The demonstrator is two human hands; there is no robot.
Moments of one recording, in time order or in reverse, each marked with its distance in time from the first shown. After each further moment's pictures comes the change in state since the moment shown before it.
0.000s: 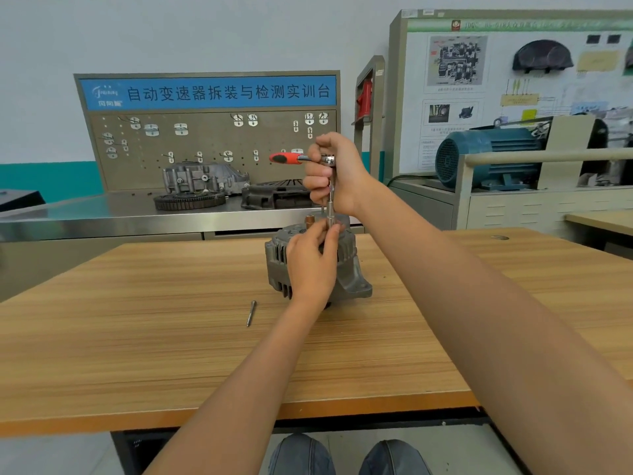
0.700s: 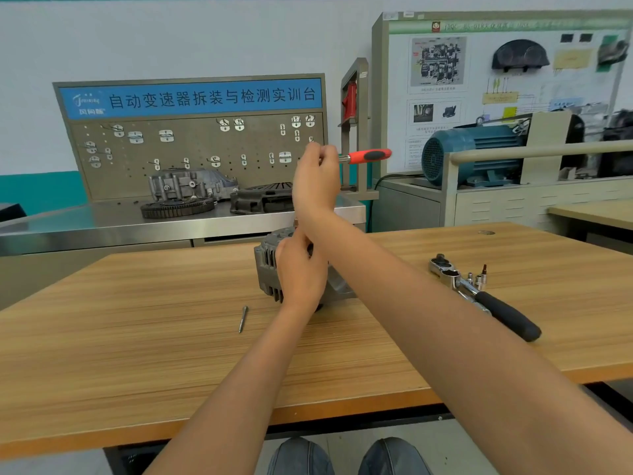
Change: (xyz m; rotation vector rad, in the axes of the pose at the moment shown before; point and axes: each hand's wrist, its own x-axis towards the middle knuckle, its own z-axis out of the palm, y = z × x) left_hand 0.000 0.002 0.001 0.020 0.035 -0.117; right_hand -0.003 0.030 0.034 -0.289 0.642 -0.470
